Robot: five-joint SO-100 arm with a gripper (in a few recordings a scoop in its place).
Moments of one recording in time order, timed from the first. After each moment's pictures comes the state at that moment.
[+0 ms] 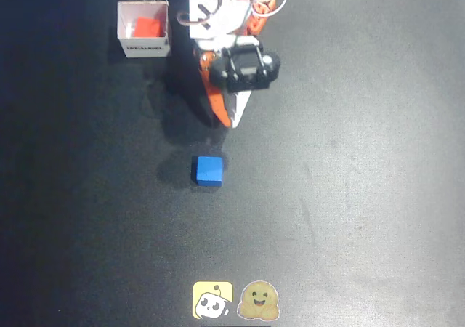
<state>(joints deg) 2.9 182.9 169.4 51.9 76.4</state>
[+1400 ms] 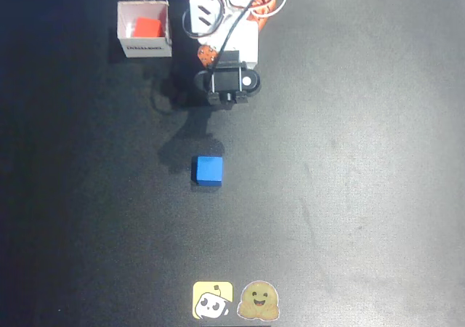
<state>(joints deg) 4.0 182.9 169.5 76.7 87.6</state>
